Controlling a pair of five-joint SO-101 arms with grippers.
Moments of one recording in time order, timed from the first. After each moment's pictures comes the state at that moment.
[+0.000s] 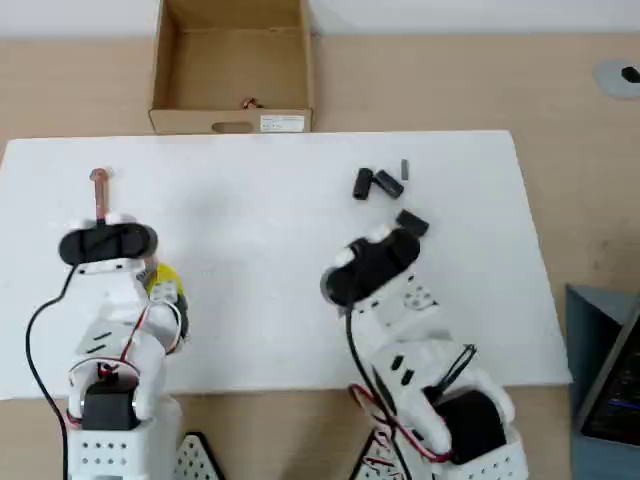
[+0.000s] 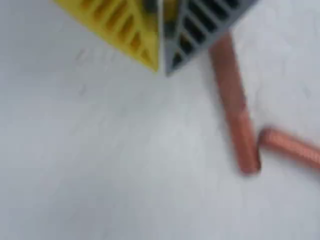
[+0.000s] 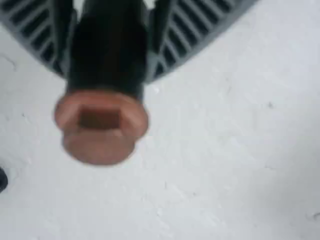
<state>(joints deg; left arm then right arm) -3.4 -103.9 89.8 58.0 -1.8 -26.0 -97.2 71.3 68.8 0.3</state>
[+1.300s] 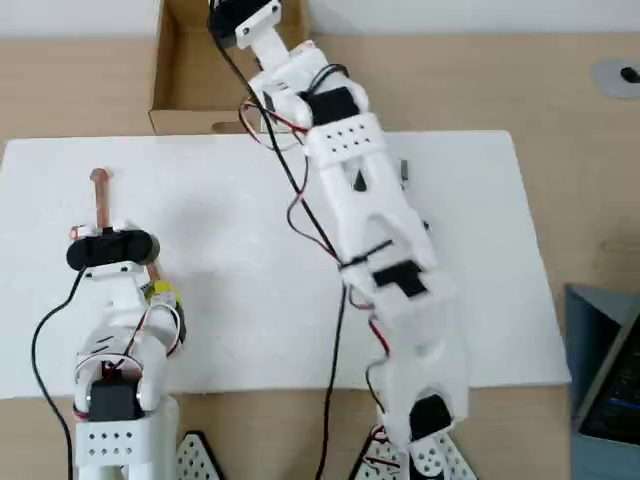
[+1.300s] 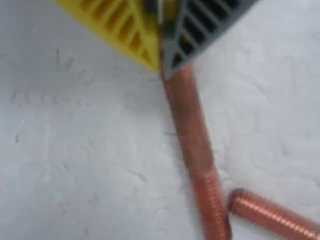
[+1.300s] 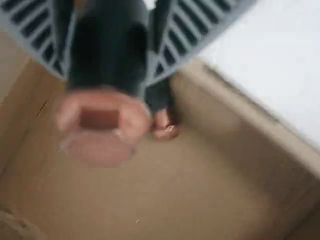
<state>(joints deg) -6.6 -103.9 95.5 58.0 -3.0 -25.3 37.8 -43.2 47.7 9.1</state>
